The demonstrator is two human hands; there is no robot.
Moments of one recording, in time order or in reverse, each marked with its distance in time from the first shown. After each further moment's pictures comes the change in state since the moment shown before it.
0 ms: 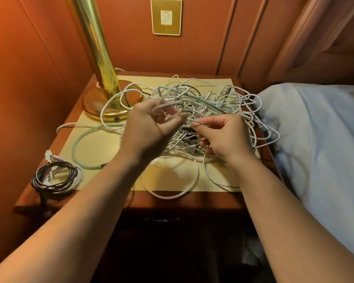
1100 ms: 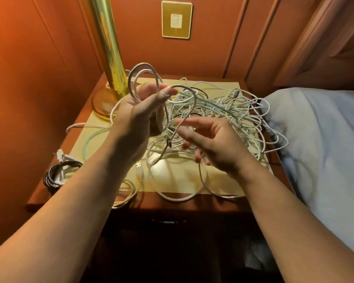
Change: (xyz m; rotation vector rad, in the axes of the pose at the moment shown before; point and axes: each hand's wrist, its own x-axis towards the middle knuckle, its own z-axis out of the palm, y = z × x) left_hand 0.007 0.015 -0.038 -0.478 -0.050 -0.166; right_hand -0.028 -0.031 0.012 0.192 -0.412 -0.104
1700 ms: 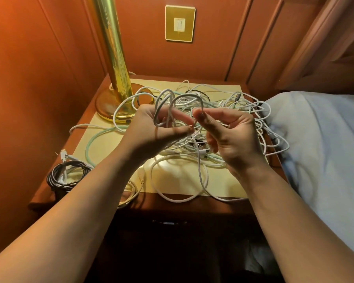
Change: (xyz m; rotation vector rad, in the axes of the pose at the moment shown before) left_hand -0.004 -0.013 0.000 0.250 -0.163 0.092; right_hand -0.003 -0.010 -0.003 0.198 0.229 -0.158
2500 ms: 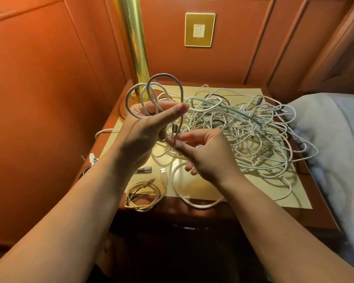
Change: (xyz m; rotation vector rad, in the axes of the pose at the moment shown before) left_hand -0.009 0.017 -0.039 -0.119 0.112 -0.096; right_hand -0.003 0.030 0.065 -0.234 -0.131 0.139
